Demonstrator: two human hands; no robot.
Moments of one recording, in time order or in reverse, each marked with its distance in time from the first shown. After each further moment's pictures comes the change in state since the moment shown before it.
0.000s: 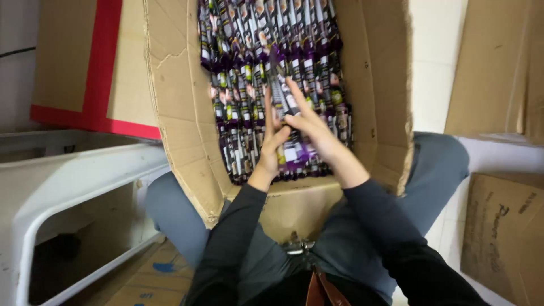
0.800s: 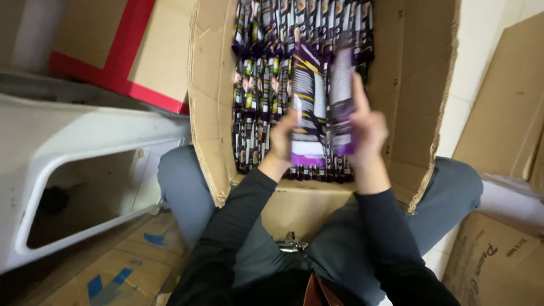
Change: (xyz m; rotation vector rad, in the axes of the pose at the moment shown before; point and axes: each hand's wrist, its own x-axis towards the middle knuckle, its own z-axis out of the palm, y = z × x) left_hand 0.008 0.002 0.005 -0.480 -0.189 0.118; right_hand -0.012 0.015 -0.021 0.456 0.179 -0.250
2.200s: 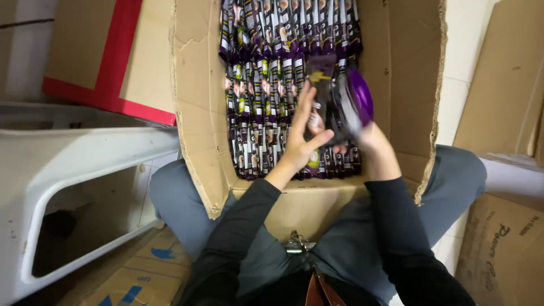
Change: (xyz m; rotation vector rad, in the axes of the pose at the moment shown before) left_hand 0.008 -0.017 0.023 0.956 -0.005 0.240; right_hand -0.001 0.003 -0.044 -0.209 -0.044 0.549
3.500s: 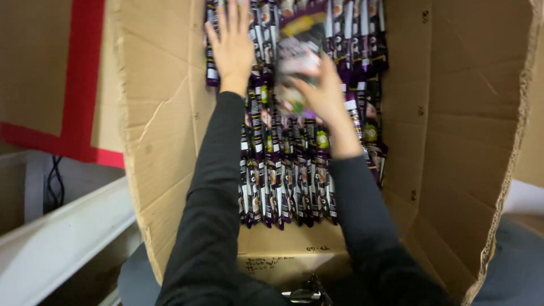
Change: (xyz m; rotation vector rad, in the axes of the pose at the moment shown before) left_hand 0.254 -0.261 -0.199 1.769 0.042 -0.112; right_hand 0.269 0.022 -0.009 -0.459 0.345 -0.474
